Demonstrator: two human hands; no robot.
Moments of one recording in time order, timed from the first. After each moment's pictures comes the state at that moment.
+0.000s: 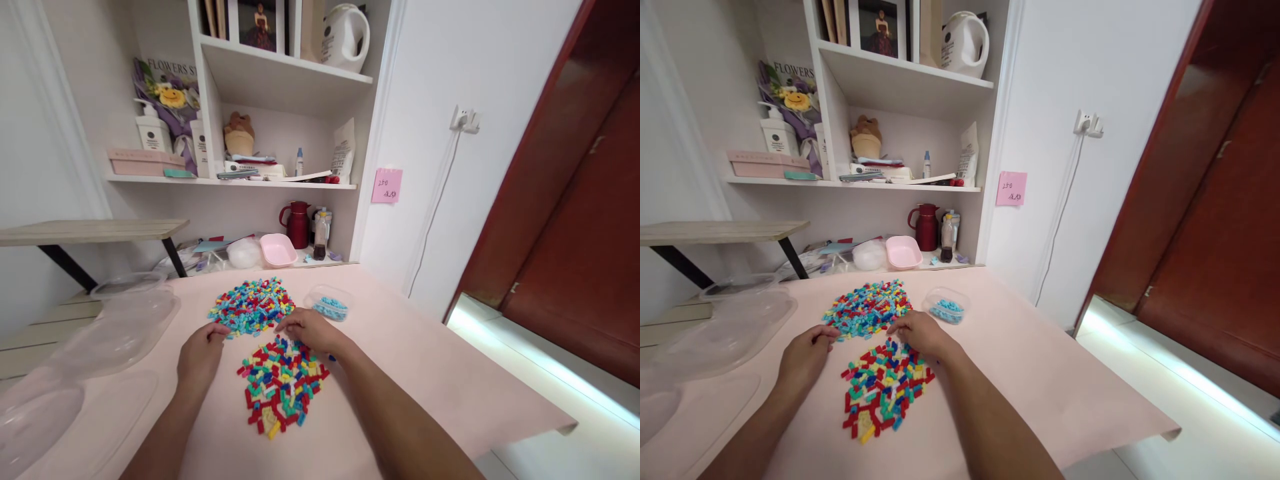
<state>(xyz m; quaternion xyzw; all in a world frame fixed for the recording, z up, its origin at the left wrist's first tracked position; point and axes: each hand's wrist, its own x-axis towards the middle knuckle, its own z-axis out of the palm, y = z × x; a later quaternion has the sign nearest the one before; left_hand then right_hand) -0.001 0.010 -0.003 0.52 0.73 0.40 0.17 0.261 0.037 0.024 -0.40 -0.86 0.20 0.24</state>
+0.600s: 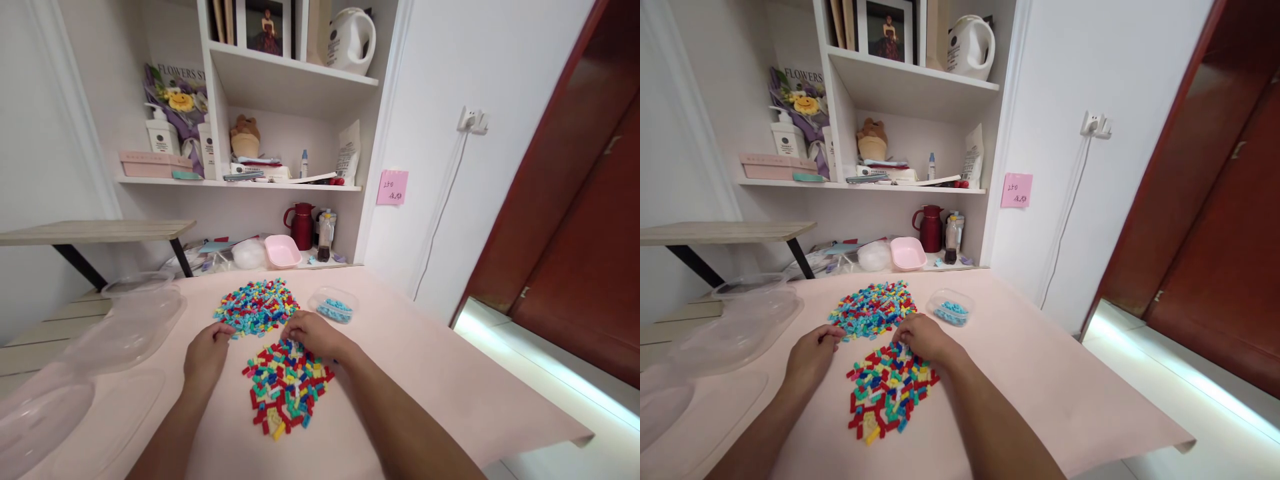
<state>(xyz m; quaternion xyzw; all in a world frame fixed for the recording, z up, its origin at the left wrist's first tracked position) 0.003 0.004 0.003 0.52 0.73 0.41 0.17 0.256 0.034 0.026 -0.36 -0.89 0.17 0.23</state>
